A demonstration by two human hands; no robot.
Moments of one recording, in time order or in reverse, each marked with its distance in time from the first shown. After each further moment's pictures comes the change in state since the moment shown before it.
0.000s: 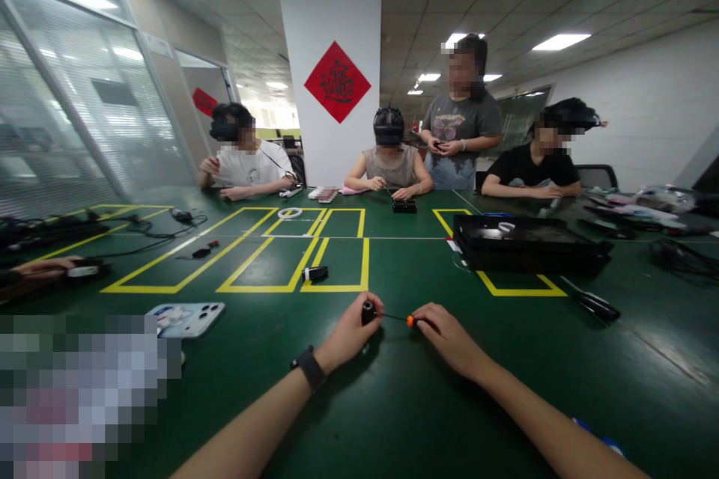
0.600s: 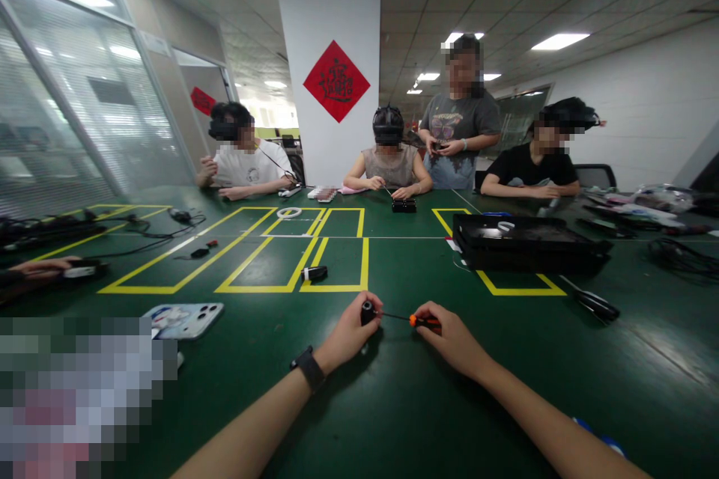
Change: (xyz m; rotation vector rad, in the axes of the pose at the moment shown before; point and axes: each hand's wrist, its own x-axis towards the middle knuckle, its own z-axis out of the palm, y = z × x) left_hand 0.000 0.001 0.000 -0.008 -0.005 -0.002; right_hand -0.001 -0.001 -0.001 0.020 0.016 0.057
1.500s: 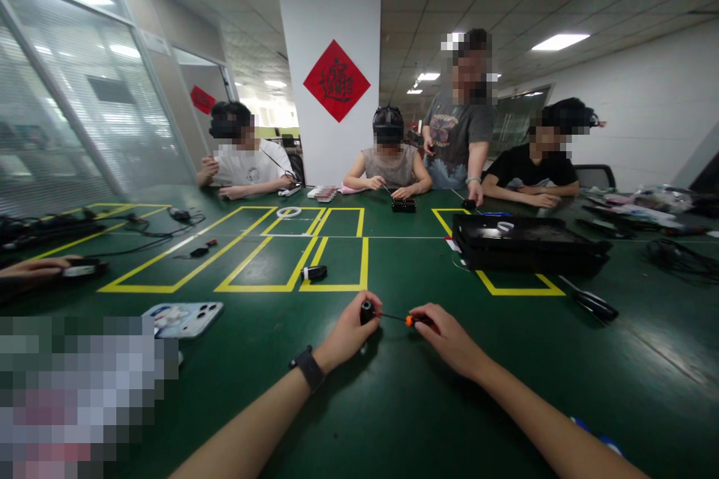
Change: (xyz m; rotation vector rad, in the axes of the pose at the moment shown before) left_hand 0.000 -0.002 0.000 -0.024 0.007 -0.003; right_hand 0.000 -0.003 0.001 0.004 -0.019 -0.019
